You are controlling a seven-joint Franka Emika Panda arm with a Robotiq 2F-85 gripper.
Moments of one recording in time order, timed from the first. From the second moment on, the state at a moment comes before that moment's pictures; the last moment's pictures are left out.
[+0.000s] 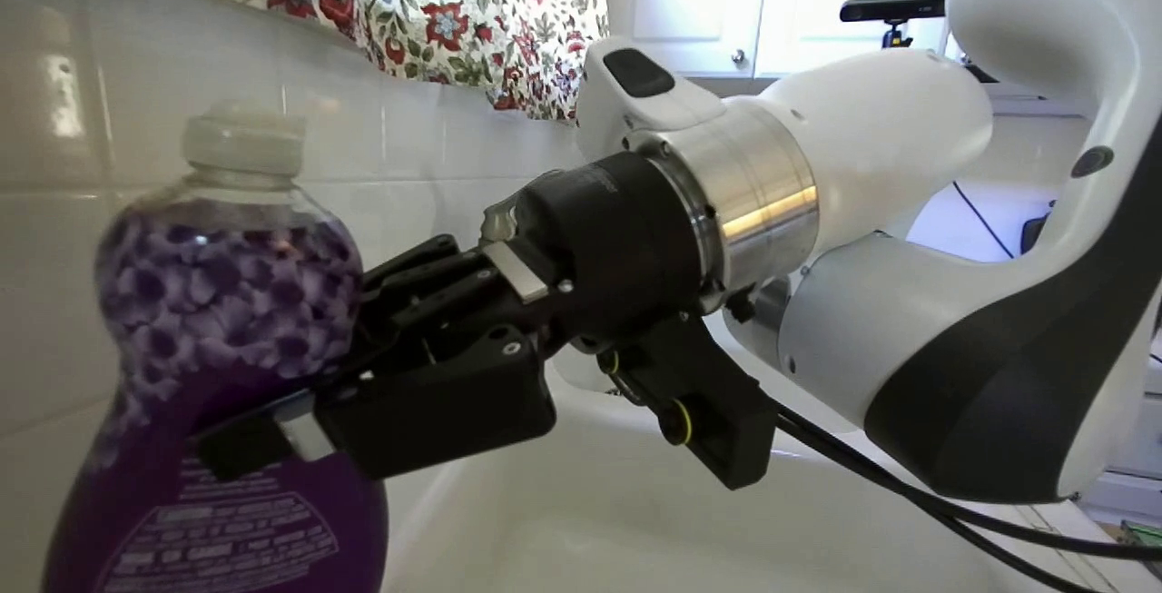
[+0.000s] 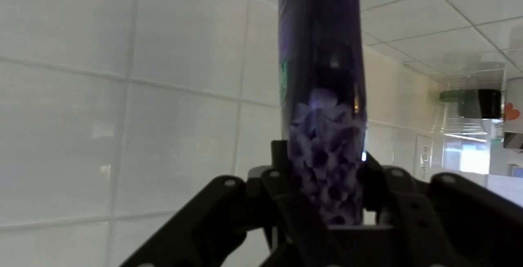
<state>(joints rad) -0.05 0.48 0.46 -2.14 -0.67 3.77 0.06</state>
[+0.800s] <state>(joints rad) -0.12 0.64 0.57 -1.97 -0.90 3.64 0.14</state>
